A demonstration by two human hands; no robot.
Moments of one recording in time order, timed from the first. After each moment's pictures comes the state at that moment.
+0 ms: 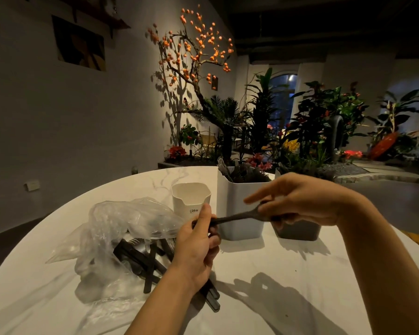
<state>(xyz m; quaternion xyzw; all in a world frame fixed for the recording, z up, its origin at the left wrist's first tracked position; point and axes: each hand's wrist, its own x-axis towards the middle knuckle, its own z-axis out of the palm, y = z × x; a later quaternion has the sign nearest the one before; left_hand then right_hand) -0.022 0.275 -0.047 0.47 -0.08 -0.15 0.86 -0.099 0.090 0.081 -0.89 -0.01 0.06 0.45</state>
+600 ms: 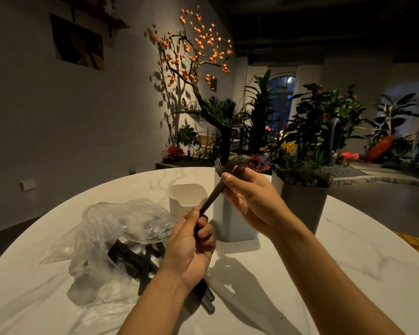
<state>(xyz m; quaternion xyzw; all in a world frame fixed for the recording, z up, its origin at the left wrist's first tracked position) -0.010 0.278 -0.049 0.27 -0.06 -0.23 0.94 -0.046 0.143 0.038 -0.62 -0.05 -0.15 0.77</state>
